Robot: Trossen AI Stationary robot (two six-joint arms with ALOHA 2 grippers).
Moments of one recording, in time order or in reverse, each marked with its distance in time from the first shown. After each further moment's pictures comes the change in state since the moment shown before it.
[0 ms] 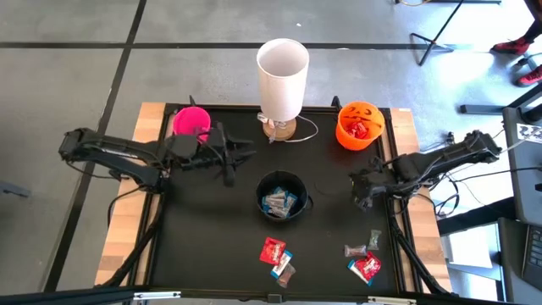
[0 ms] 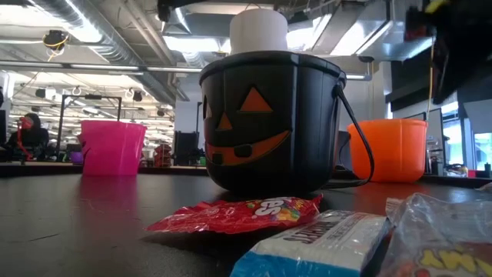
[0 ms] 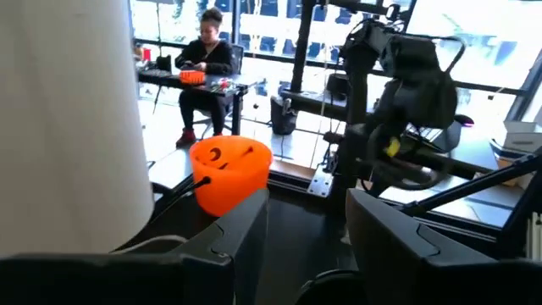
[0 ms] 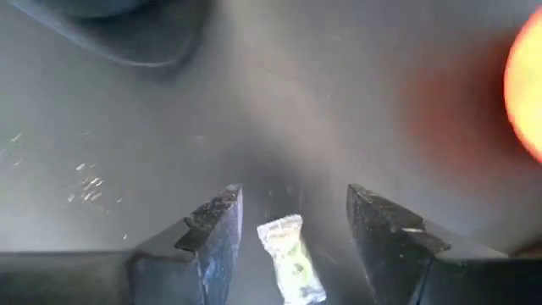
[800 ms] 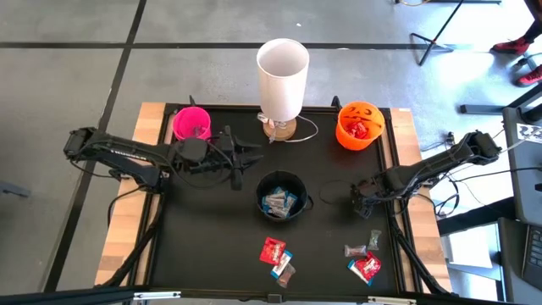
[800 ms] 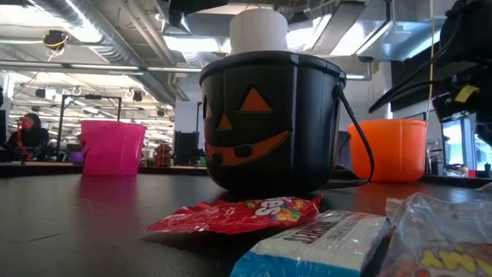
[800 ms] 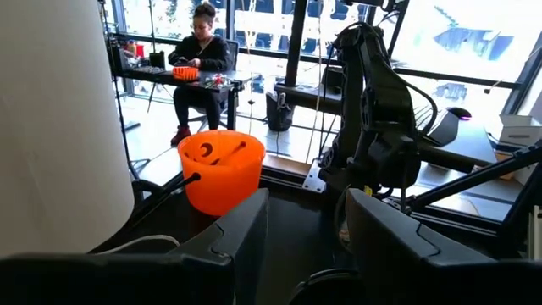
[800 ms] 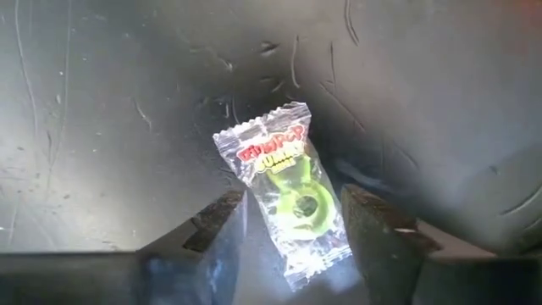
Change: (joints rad) left arm -0.006 0.090 0.000 0.081 0.010 0.004; right arm 0.005 0.001 -0.386 0.207 -0.226 0.169
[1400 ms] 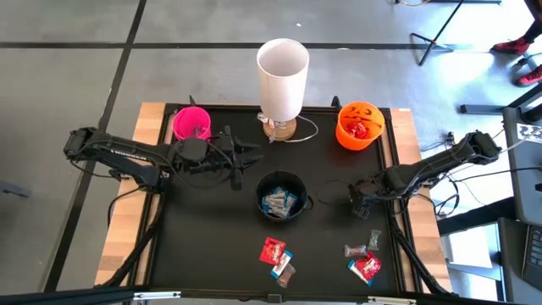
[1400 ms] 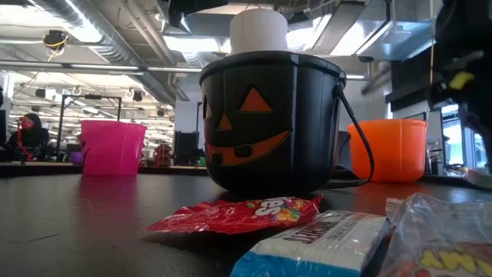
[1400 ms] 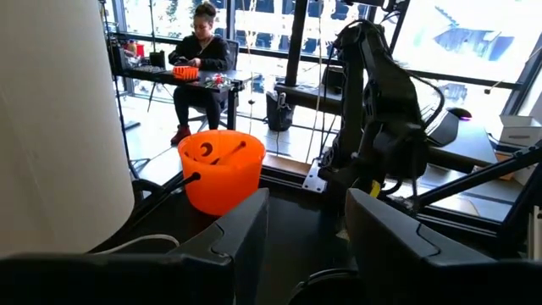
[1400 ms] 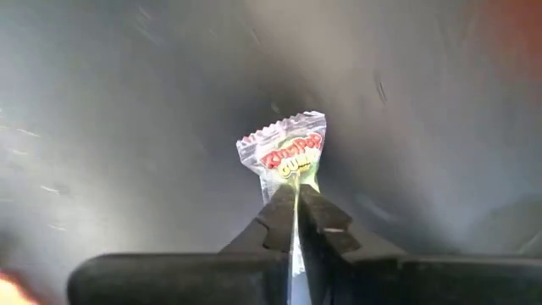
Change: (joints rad) left arm 0.000 0.000 0.000 0.000 -0.001 -0.003; right arm -0.001 0.000 0.059 0.020 0.035 -0.080
